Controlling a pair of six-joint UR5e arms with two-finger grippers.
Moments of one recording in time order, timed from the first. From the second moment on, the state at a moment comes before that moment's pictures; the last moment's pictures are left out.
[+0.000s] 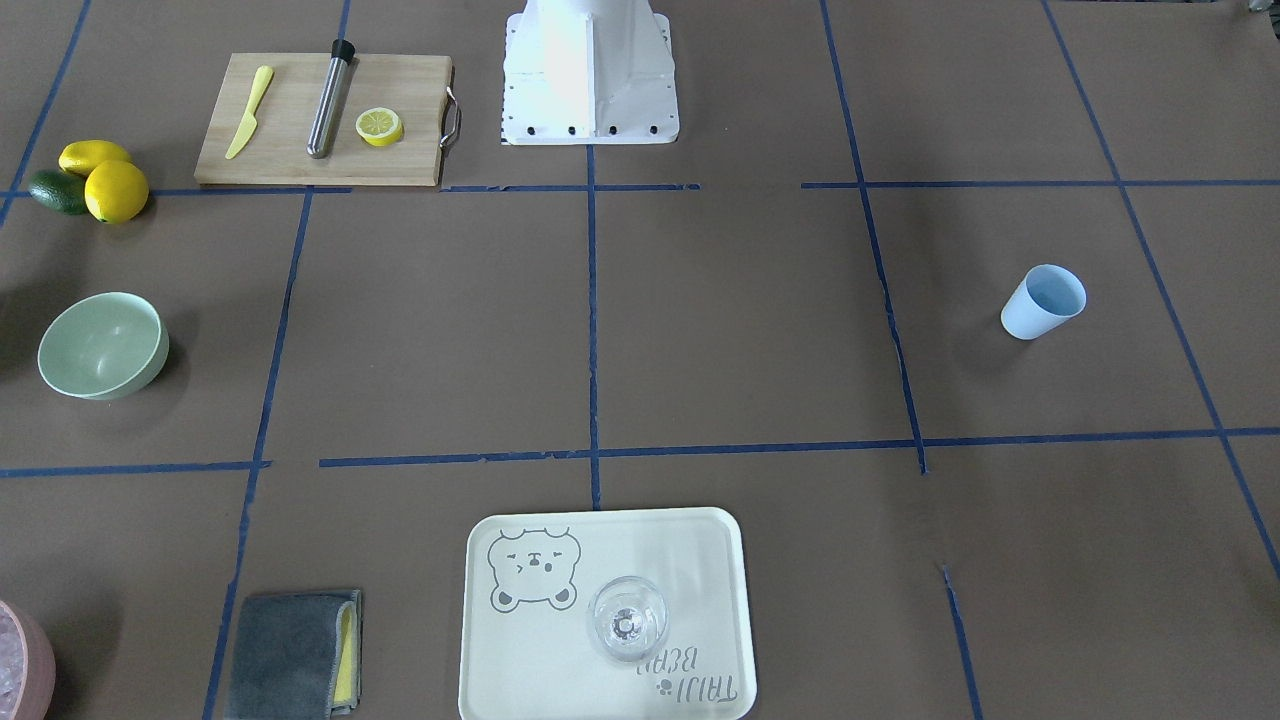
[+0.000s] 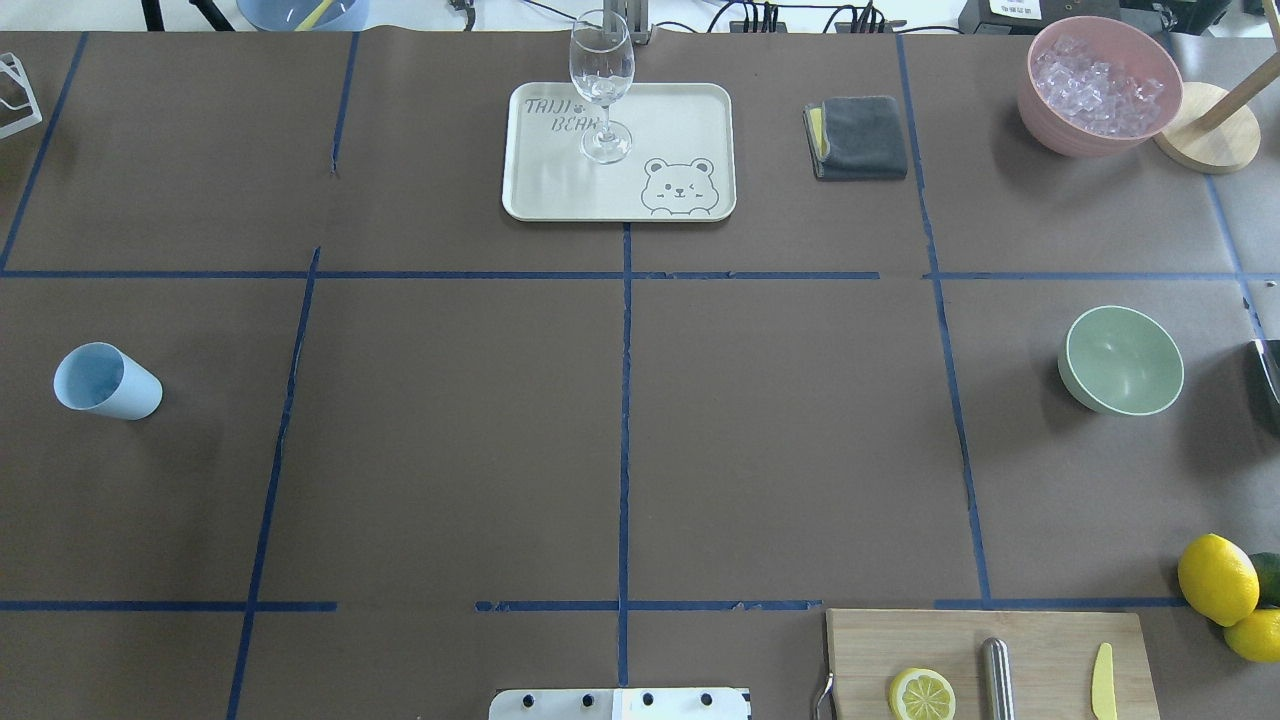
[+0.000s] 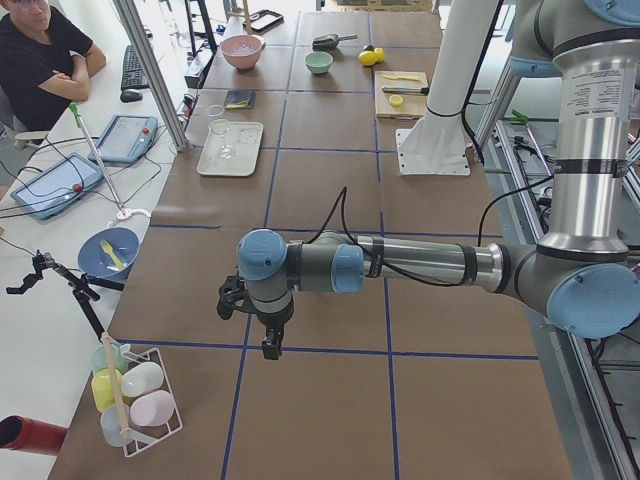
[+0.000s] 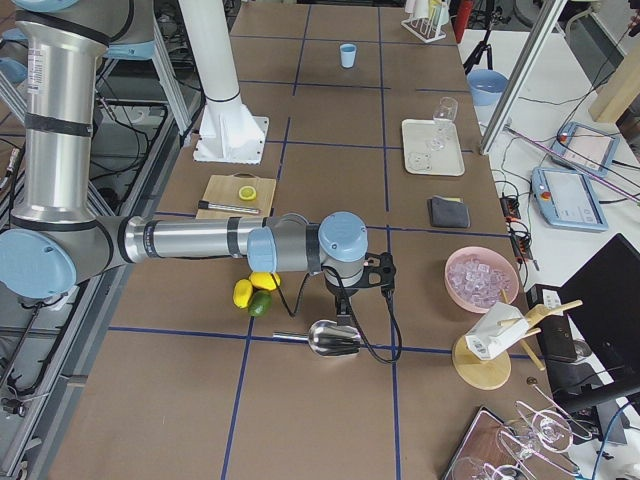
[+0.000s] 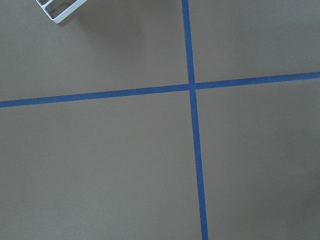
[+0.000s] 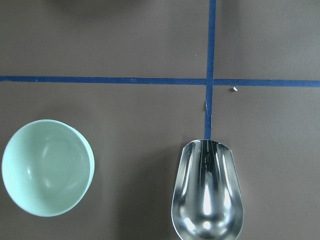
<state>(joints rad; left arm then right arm) -1.59 -1.55 -1.66 -1.50 -2.33 0.11 1.56 -1.71 1.79 -1.55 2.44 0.05</state>
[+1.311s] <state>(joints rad) -1.53 -1.65 -1.83 -1.60 -2.34 0.09 1.51 -1.62 1.78 -1.50 2.50 0.27</state>
